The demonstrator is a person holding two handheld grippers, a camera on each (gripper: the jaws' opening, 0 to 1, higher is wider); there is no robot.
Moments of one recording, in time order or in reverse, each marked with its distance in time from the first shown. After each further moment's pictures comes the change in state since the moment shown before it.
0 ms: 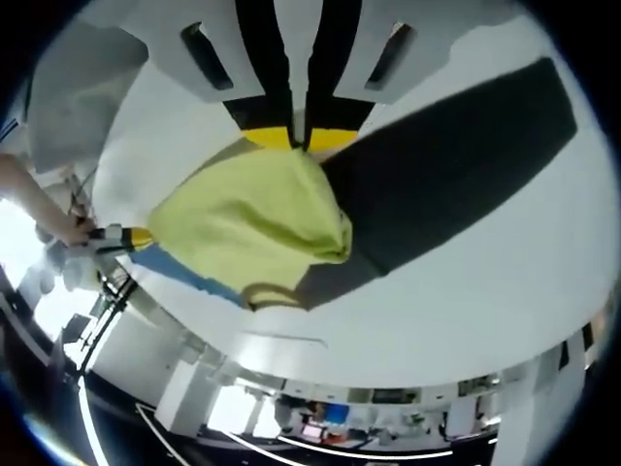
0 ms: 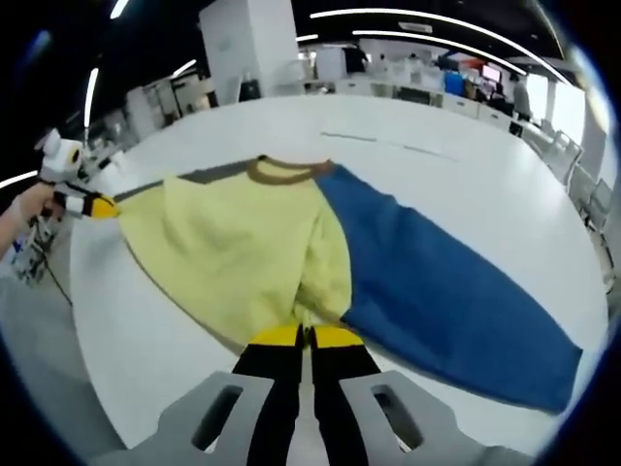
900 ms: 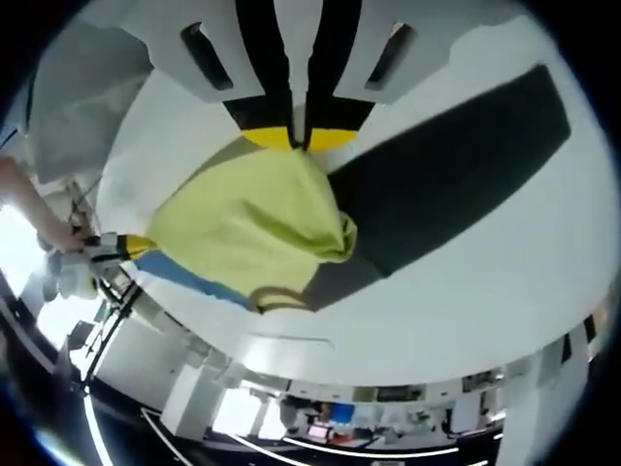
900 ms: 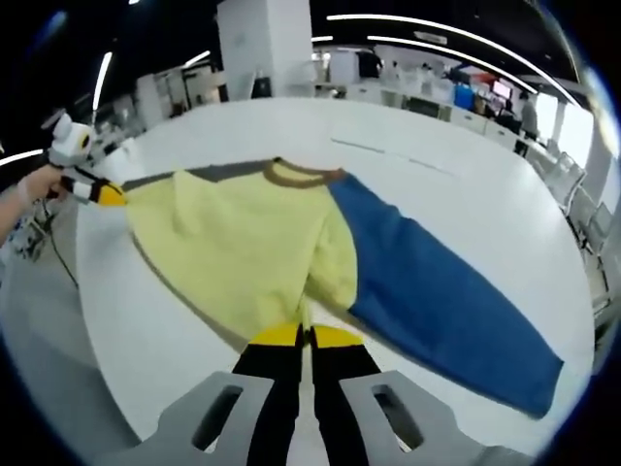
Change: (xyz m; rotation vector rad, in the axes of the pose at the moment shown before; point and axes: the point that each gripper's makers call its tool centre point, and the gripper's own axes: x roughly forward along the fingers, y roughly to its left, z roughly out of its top) left arm -0.015 -0.008 -0.006 0.027 0.003 -0.002; right arm -0.026 0.010 0.001 -0.081 0.001 -0.003
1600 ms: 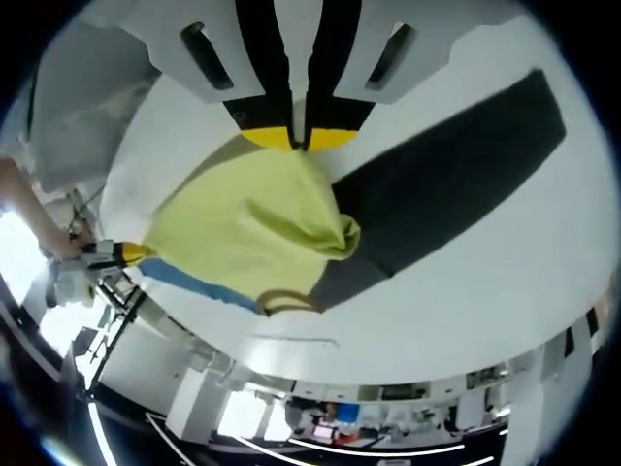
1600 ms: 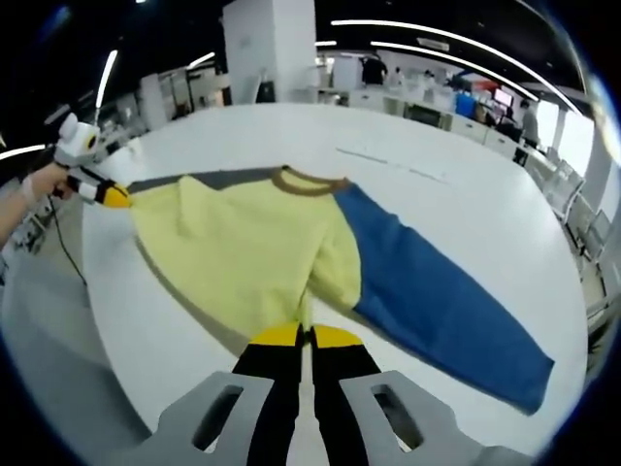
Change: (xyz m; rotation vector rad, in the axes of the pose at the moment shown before) left arm -0.010 -0.005 -0.005 0.023 0.007 -0.004; right arm -0.021 0.013 0.007 -0.024 -0.021 -0.006
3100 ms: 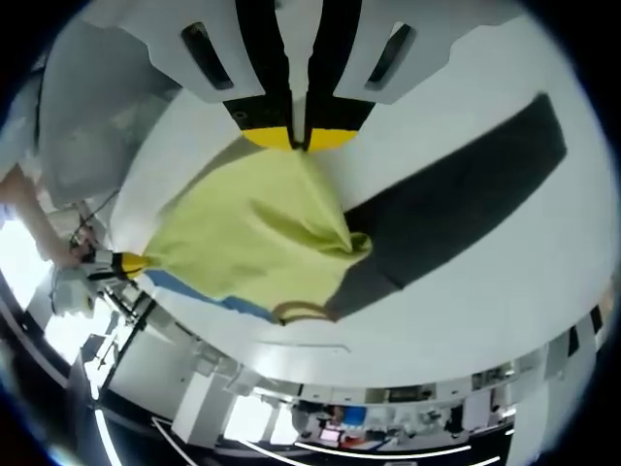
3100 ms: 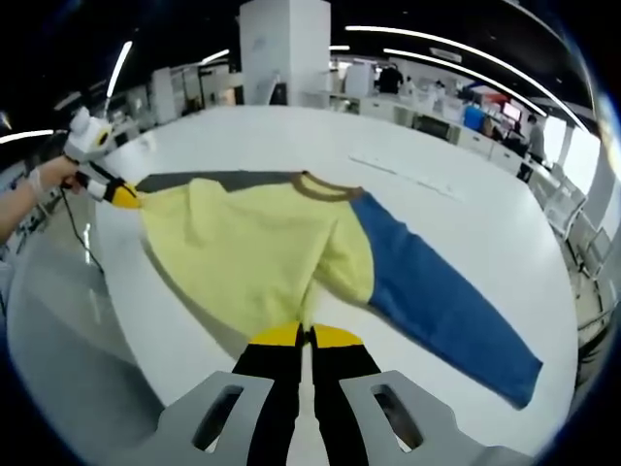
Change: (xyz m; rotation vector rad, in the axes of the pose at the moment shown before) left arm -0.021 -0.018 -0.022 0.013 0.019 -0.023; right arm -0.030 0.022 -0.002 -0.057 -0.010 0.010
